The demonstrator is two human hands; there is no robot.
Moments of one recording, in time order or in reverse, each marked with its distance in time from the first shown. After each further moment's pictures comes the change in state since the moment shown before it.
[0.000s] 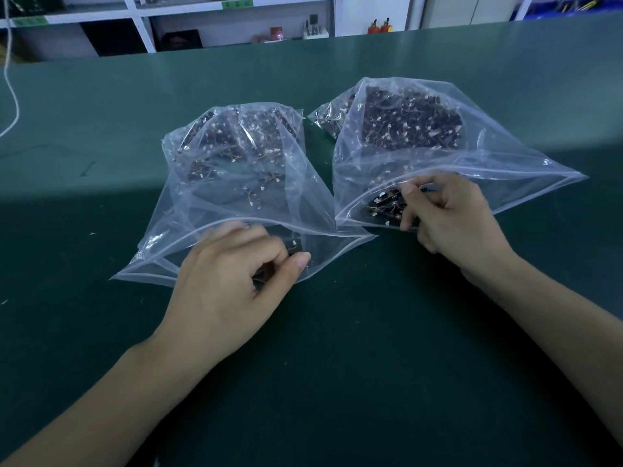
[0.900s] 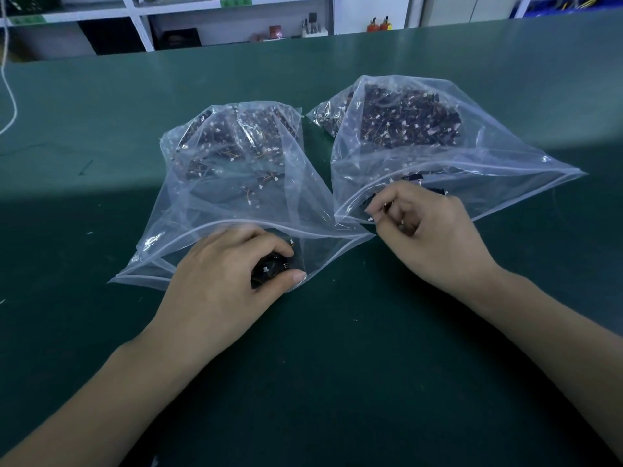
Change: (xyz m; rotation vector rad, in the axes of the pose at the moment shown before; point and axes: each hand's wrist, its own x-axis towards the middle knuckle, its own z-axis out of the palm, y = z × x) left_hand -0.001 -0.004 -0.007 0.076 -0.230 -0.200; right_hand -0.022 -0.009 0.015 -0.372 -0.082 -0.351
